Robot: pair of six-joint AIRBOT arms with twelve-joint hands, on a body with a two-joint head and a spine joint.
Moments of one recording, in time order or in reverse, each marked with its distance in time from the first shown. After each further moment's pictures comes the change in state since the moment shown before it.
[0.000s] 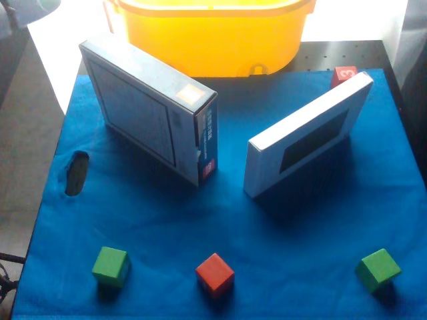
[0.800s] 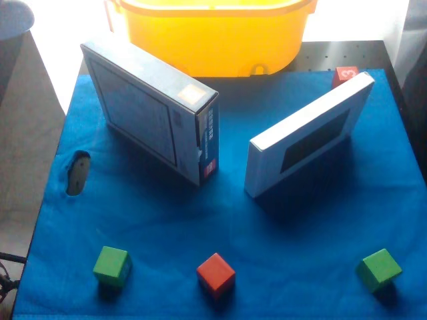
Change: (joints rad) left arm -0.003 0.174 -0.164 0.209 -0.192 -0.085; right arm -0.040 -0.023 0.013 0.018 0.003 0.000
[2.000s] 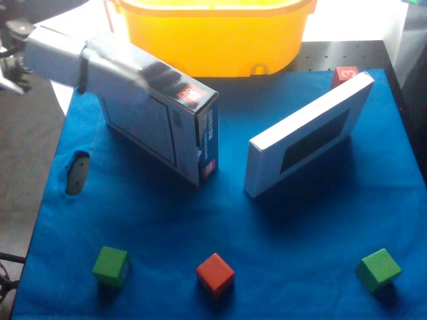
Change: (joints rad) left arm -0.328 -0.179 0.067 0.579 0.183 -0.180; right arm -0.025 -0.027 0.014 0.015 -0.007 0.000
